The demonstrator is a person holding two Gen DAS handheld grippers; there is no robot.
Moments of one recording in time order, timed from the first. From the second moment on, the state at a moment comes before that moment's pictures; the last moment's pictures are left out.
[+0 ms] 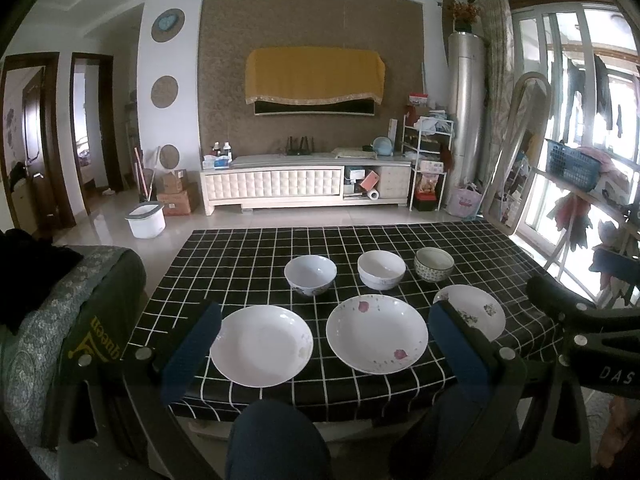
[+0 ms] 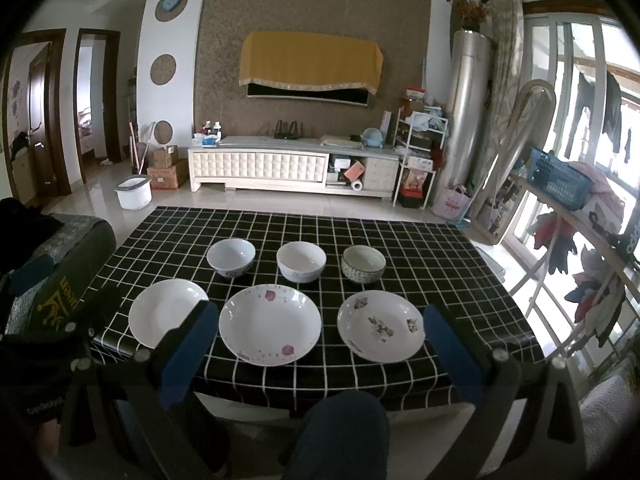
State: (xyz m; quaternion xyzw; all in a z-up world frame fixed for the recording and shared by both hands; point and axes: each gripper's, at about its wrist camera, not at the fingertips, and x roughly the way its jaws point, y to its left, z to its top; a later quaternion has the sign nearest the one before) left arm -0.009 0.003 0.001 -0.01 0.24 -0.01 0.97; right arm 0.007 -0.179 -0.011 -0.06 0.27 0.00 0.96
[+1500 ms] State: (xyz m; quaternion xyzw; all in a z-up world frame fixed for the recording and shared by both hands) left arm -0.014 0.000 -0.003 -0.01 0.23 -0.02 0.97; right arm -0.003 -0.175 -0.006 -0.08 0.27 -0.01 0.96
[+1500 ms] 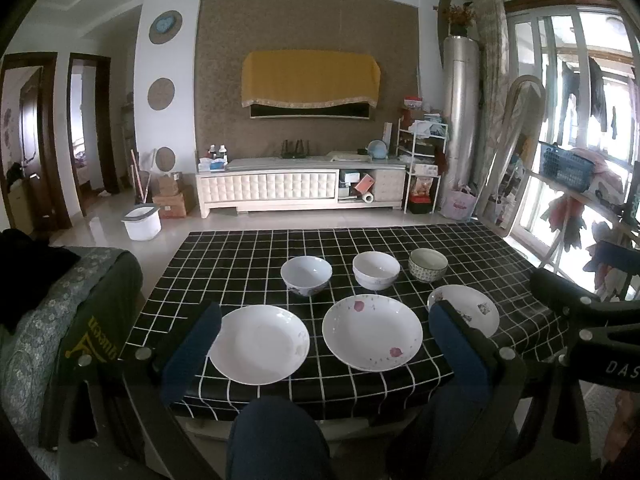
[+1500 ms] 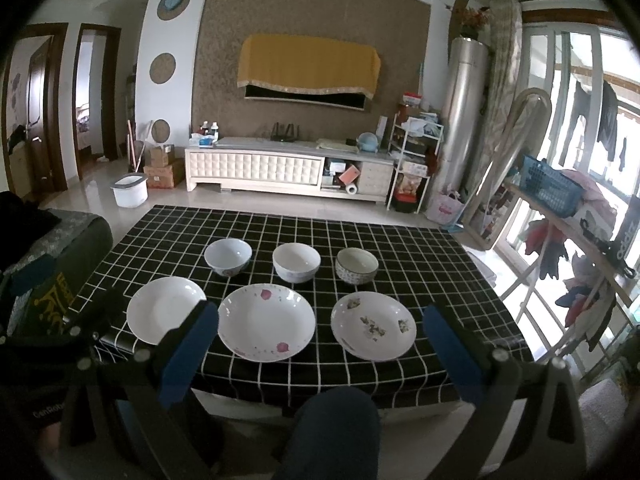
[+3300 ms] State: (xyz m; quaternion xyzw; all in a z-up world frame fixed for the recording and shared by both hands) left arm 0.204 0.206 -0.213 -0.10 0.55 0.08 0.83; right arm 0.268 0.006 -0.212 -0.16 0.52 0.20 0.82
